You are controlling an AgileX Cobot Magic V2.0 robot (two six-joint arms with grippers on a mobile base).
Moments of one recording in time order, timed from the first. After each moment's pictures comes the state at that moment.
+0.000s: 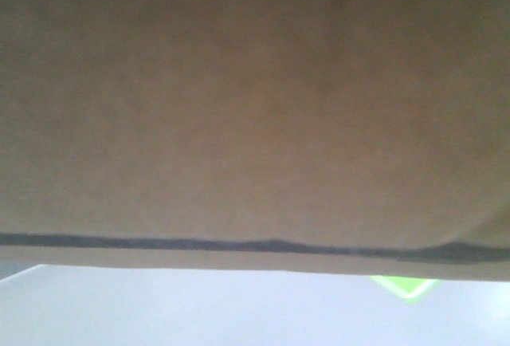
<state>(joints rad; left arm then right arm) -0.50 0.29 -0.93 0.14 1.07 -0.36 -0.08 0.15 -0.87 0.40 1.07 -0.07</state>
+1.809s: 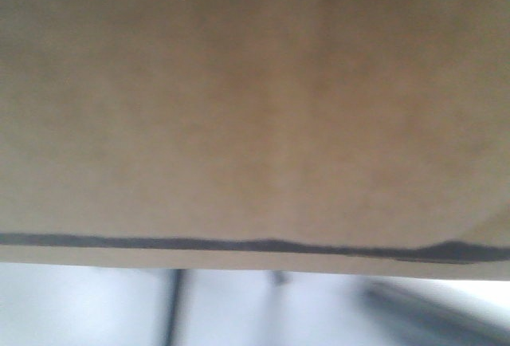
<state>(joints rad) -0.50 0.29 -0.93 0.14 1.07 -0.36 -0.08 0.15 -0.87 0.40 1.07 -0.07</state>
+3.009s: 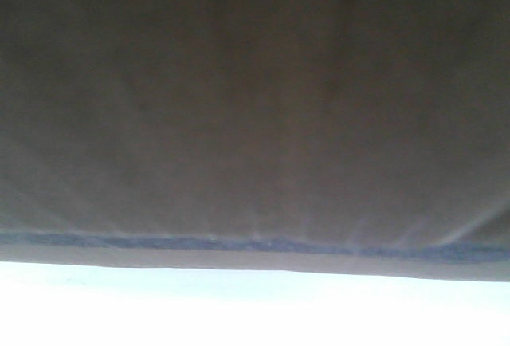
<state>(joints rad) -0.54 0.29 -0.93 0.15 1.06 -0.36 -0.08 0.15 -0.87 0.40 1.07 -0.07</state>
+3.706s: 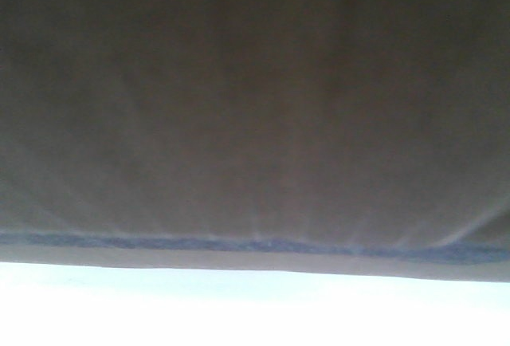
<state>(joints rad) -0.54 0.29 -0.93 0.15 1.06 -0.37 -0.08 0.15 -0.87 0.40 1.07 -0.07</state>
